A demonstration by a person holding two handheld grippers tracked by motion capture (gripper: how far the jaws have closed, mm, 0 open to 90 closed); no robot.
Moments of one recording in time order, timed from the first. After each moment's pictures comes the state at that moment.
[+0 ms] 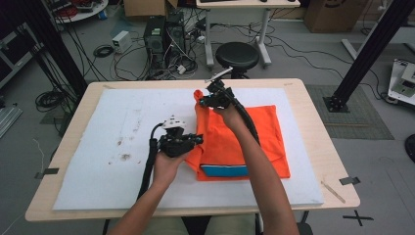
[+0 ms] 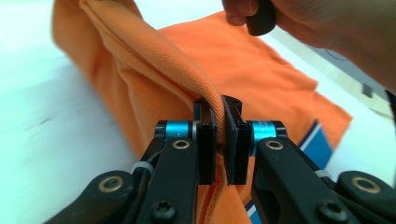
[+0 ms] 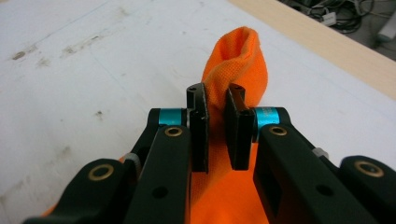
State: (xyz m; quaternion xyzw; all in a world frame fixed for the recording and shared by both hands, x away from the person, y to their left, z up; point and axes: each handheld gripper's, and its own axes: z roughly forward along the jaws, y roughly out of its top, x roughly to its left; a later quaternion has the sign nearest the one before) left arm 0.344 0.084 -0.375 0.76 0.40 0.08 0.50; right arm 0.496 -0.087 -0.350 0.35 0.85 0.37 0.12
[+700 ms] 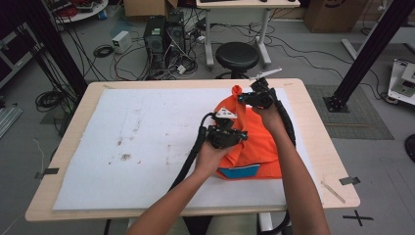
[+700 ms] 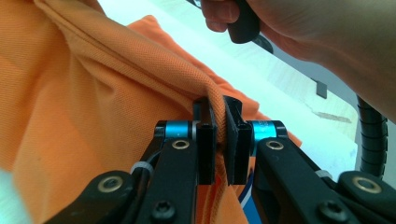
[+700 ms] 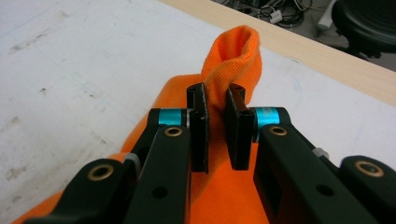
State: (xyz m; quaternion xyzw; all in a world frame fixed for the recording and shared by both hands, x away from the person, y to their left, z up) left arm 0.364 -0.031 -0.362 0.80 0.34 0.04 0.49; right arm 0.482 -0.204 -0.340 0.41 0.81 0.38 0.15
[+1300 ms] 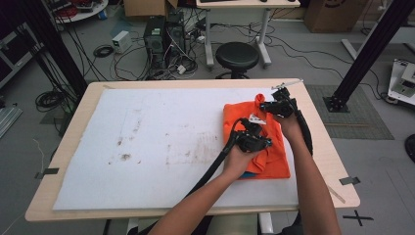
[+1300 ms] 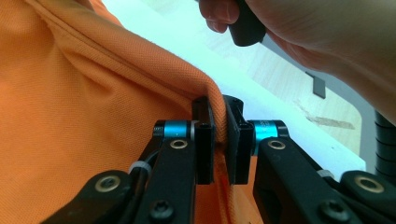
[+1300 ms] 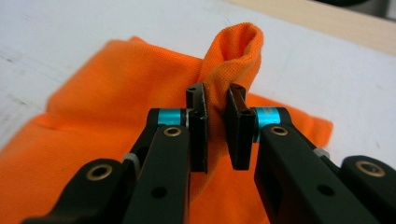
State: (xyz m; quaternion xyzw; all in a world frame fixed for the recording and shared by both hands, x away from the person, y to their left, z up) left arm 0.373 -0.107 -0.399 0.82 0.34 0.01 0.47; right arm 0.479 -0.270 -0.378 0.48 0.80 0.33 0.16
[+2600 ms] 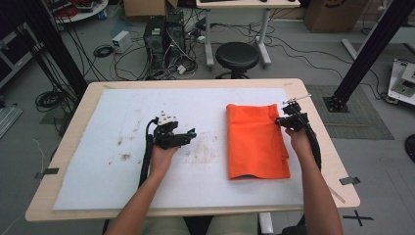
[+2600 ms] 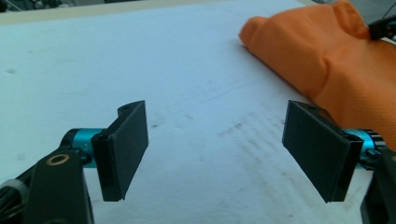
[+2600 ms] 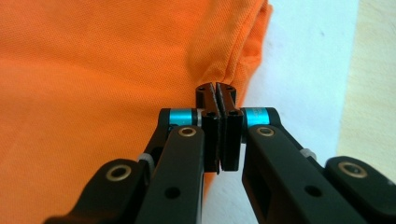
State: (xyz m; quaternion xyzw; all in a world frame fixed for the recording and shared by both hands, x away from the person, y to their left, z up) left arm 0.390 0.138 -0.422 0.72 0.46 0.20 0.48; right arm 0.456 -0.306 -0.412 0.54 0.78 0.24 0.18
